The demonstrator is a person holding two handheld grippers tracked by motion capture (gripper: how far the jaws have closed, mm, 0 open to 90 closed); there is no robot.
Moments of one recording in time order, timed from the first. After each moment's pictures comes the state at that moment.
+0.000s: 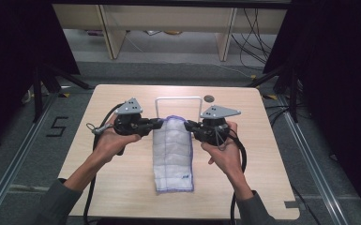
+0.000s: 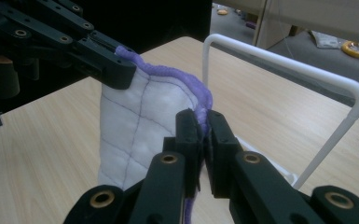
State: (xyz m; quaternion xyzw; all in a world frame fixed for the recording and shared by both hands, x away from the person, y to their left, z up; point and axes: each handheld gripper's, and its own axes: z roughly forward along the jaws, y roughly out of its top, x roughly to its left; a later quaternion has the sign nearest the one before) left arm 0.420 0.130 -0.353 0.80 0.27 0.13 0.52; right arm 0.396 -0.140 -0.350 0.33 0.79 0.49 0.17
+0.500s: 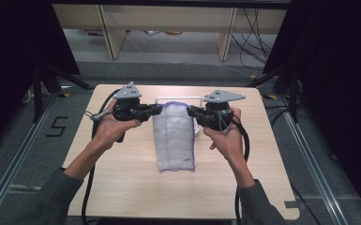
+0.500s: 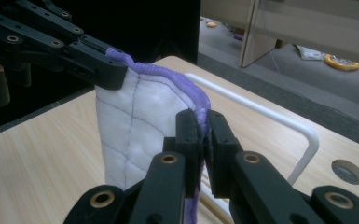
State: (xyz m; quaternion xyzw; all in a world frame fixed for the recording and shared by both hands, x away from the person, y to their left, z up) left arm 0.441 0.129 -0.323 0.79 0.28 0.15 0.53; right arm 0.418 -0.143 -0.321 0.33 0.78 0.50 0.19
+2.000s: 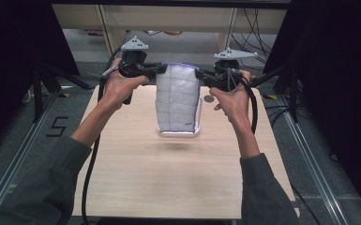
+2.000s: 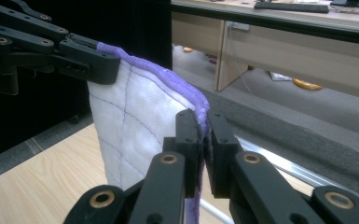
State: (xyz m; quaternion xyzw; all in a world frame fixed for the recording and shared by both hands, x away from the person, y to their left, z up) left arm 0.502 0.110 -0.242 0.76 0.31 0.21 0.53; right arm 0.476 -0.155 -0.250 0.35 0.74 0.52 0.23
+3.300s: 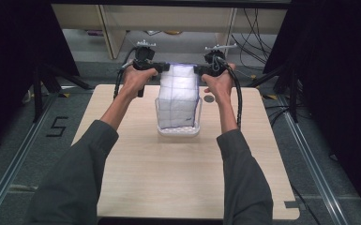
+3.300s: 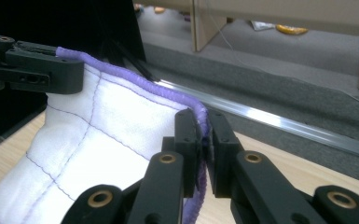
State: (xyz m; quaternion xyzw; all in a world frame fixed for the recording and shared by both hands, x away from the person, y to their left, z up) left arm 0.602 0.100 -0.309 0.75 0.40 0.16 0.51; right arm 0.590 -0.148 -0.304 0.45 0.74 0.46 0.19
